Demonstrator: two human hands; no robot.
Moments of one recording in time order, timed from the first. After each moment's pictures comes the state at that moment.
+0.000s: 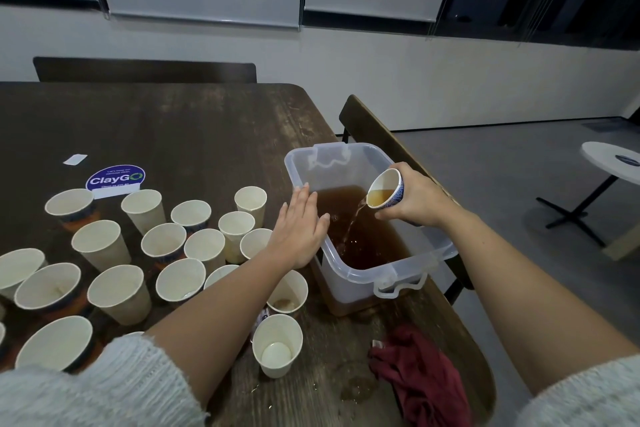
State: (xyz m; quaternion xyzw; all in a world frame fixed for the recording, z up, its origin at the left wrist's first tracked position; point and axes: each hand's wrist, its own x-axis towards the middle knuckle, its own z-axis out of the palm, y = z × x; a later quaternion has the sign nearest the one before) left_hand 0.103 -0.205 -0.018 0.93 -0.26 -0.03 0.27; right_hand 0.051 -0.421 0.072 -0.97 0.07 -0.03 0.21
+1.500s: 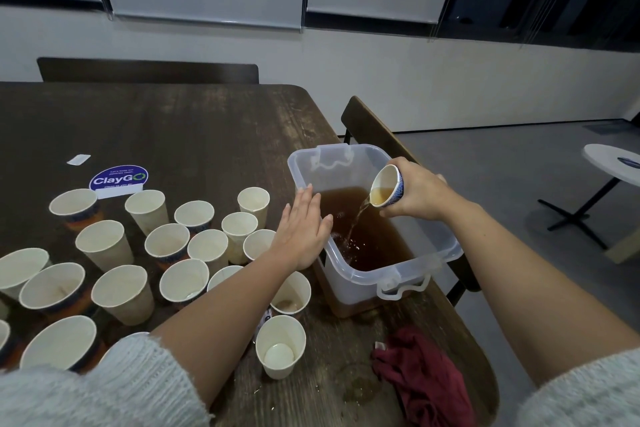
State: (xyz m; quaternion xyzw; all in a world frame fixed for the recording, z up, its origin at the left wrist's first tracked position) left_hand 0.103 -0.204 -0.018 0.92 -0.26 -0.03 0.28; right_hand 0.062 -0.422 0.077 -0.99 0.04 -0.05 0.13
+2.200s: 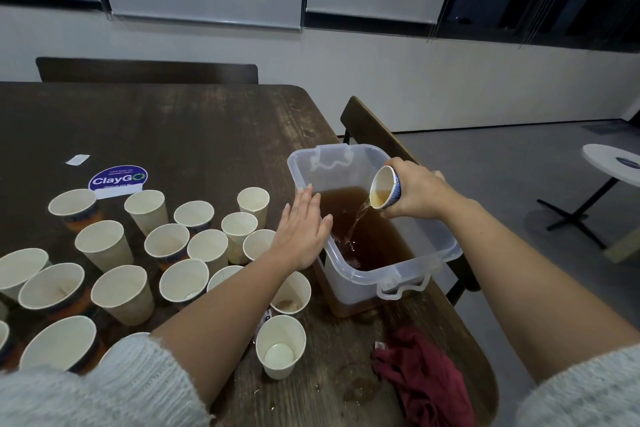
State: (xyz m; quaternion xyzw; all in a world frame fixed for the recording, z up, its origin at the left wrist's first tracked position) left_hand 0.103 -0.204 -0.019 0.92 -0.26 -0.03 0.28; right_hand 0.065 -0.421 0.078 -1.00 0.03 -0.04 0.07
